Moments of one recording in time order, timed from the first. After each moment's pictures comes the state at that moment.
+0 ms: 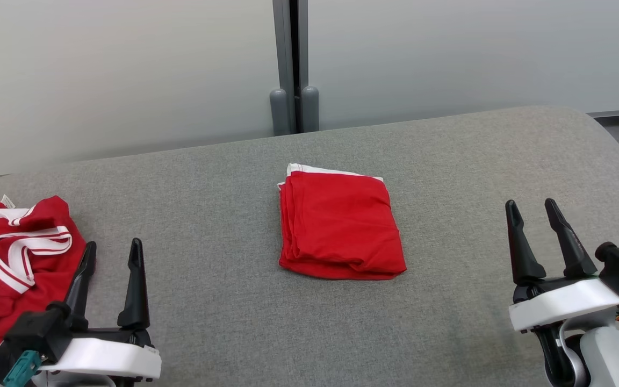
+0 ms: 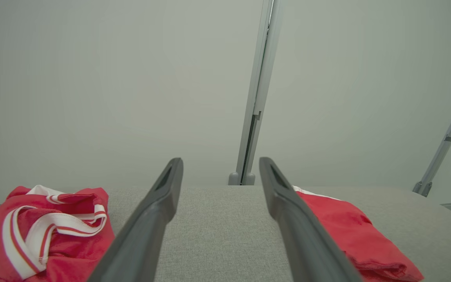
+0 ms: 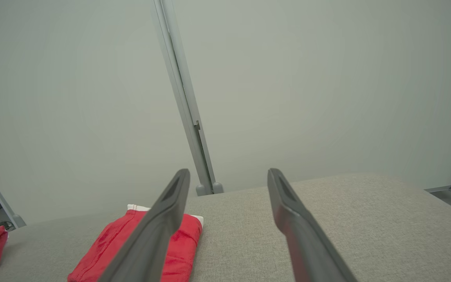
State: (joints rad) left arm 0.00 0.28 -0.19 0.03 -0.49 0.13 -0.26; right arm -0.22 -0.20 0.17 0.30 0.44 0.13 -0.22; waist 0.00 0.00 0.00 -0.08
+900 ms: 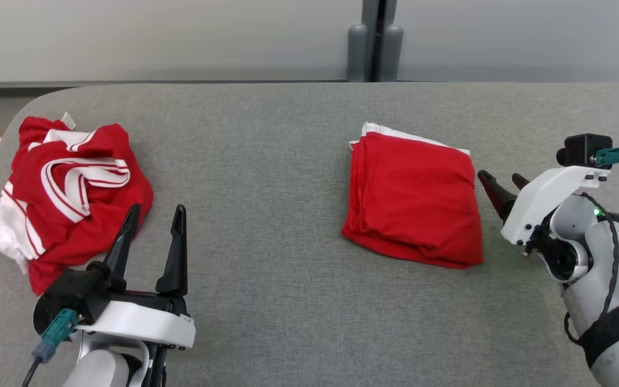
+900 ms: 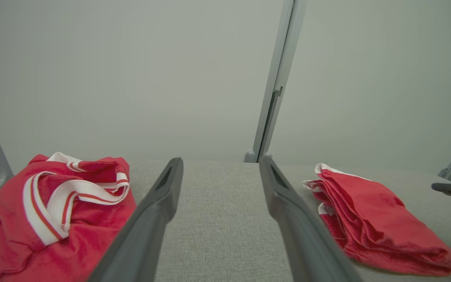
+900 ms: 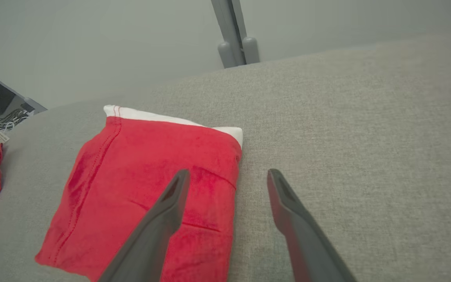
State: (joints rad) left arm -0.13 0.24 -0.27 0.06 -0.47 0.10 -0.23; right arm -0.65 -0.22 0.22 0.74 0.57 0.13 0.34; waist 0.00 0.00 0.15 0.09
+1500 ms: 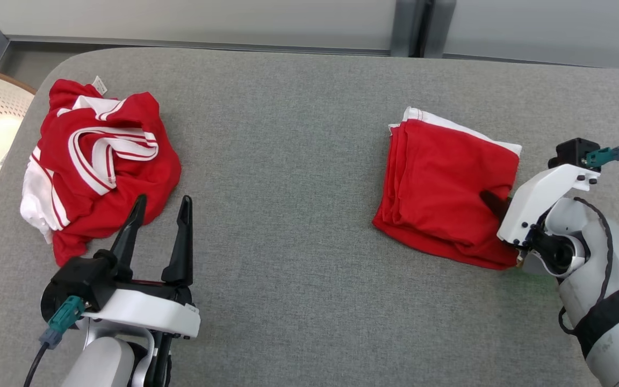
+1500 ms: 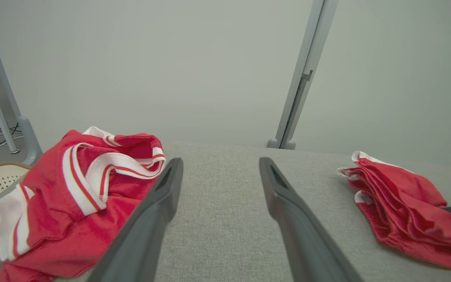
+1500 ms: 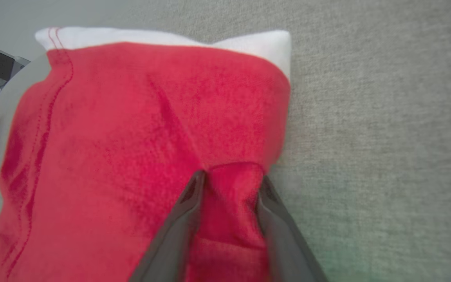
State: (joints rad) left arm -0.19 0.22 -0.28 0.12 -0.47 0.07 -0.25; right arm -0.76 -0.21 0.26 0.96 0.70 0.13 0.45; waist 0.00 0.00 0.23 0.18
